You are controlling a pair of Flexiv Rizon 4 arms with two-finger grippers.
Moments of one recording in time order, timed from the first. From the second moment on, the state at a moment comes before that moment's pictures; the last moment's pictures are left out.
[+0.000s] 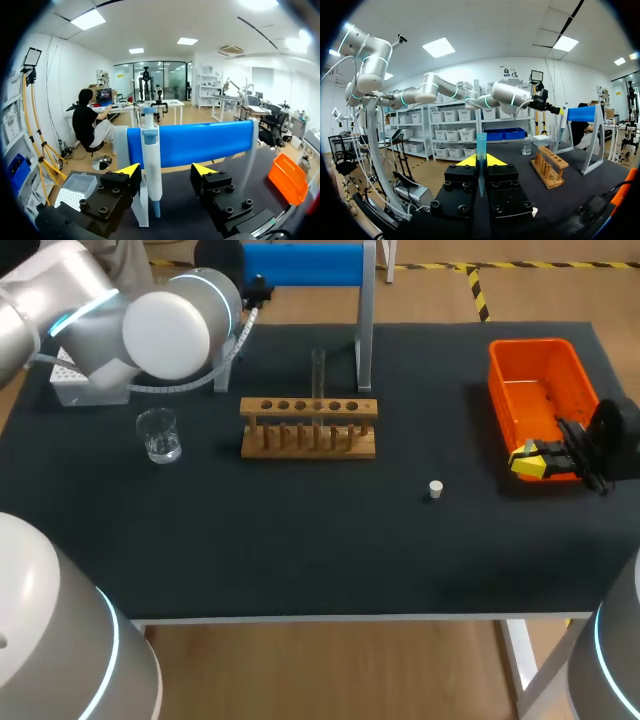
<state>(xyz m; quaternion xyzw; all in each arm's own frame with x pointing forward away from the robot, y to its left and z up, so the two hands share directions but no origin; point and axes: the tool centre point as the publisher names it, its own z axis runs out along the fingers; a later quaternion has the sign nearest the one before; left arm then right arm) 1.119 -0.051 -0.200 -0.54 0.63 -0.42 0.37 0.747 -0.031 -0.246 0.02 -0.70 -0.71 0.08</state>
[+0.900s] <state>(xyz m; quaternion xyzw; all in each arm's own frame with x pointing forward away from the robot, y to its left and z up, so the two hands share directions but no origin) 1.149 -0.045 -0.199 -0.54 0.62 -0.42 0.38 0.747 -0.031 -0.246 0.02 -0.70 -0.71 0.08</state>
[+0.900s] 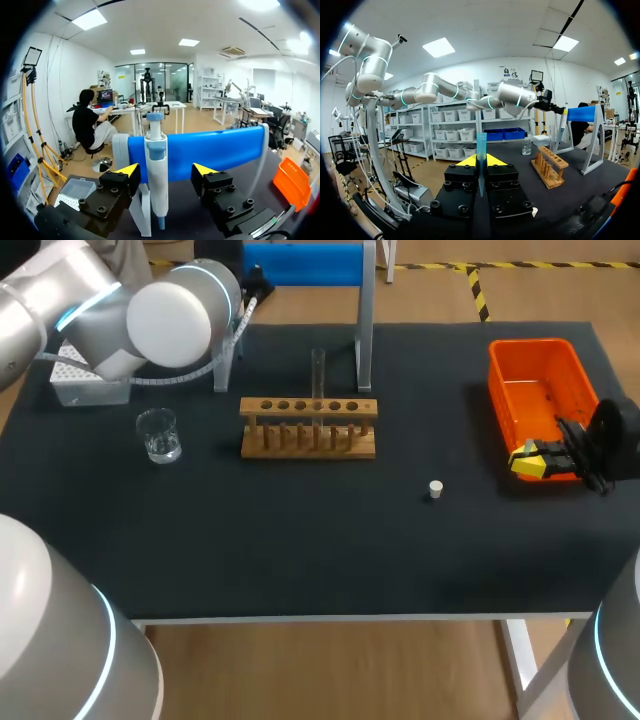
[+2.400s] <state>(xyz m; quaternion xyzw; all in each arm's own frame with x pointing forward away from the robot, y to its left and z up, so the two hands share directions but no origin) 1.169 -0.038 -0.207 -0.56 0.61 -0.42 0.37 0.747 -0.031 -0.246 0.02 -0.70 -0.71 0.08</state>
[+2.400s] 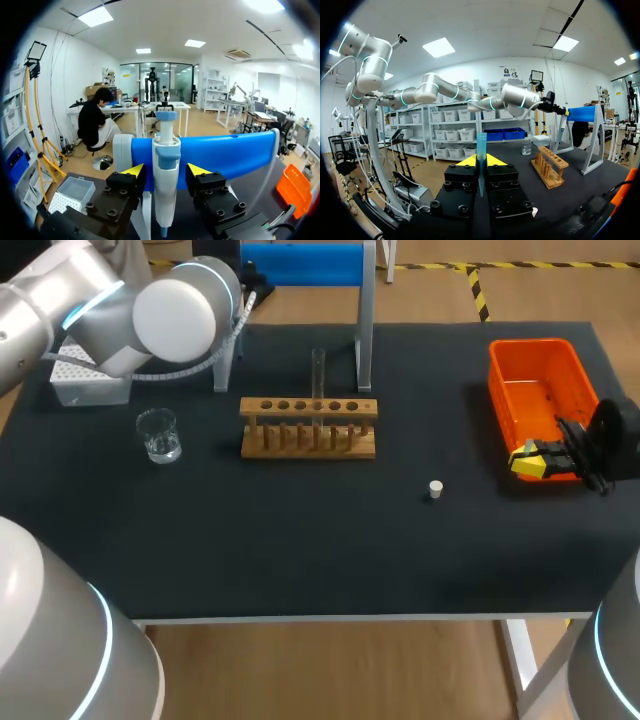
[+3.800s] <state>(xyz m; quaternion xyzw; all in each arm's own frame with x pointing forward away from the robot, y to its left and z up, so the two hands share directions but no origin) 1.177 -0.038 -0.207 -0.56 0.60 -0.42 0.38 0.747 -0.031 -0.246 0.02 -0.70 -0.71 0.08</state>
